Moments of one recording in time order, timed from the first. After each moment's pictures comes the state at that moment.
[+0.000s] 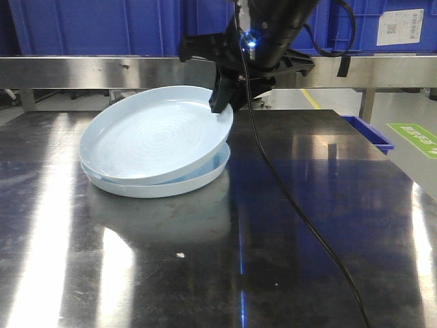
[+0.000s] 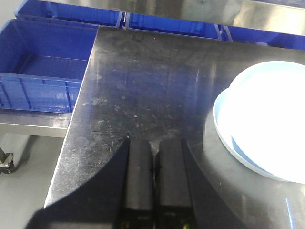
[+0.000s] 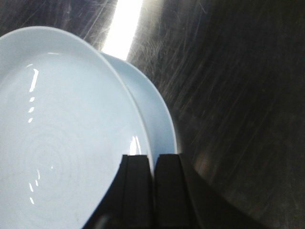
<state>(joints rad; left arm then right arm) -0.15 0.59 -0.51 0.07 0.44 -0.26 0.51 1.89 -1.50 0.16 0.55 0.10</state>
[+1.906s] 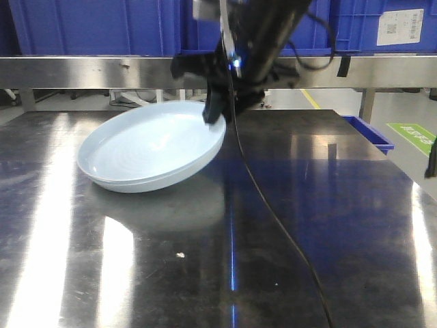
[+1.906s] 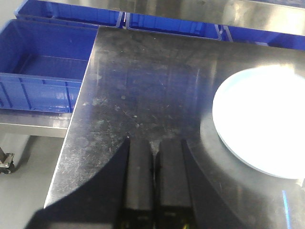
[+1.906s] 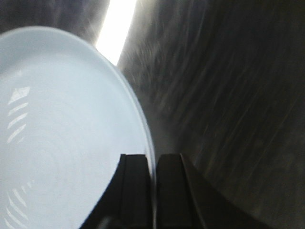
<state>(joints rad) -0.15 0.59 -0.51 0.07 0.44 -0.26 0.51 1.98 -1.62 0.13 0.60 0.11</state>
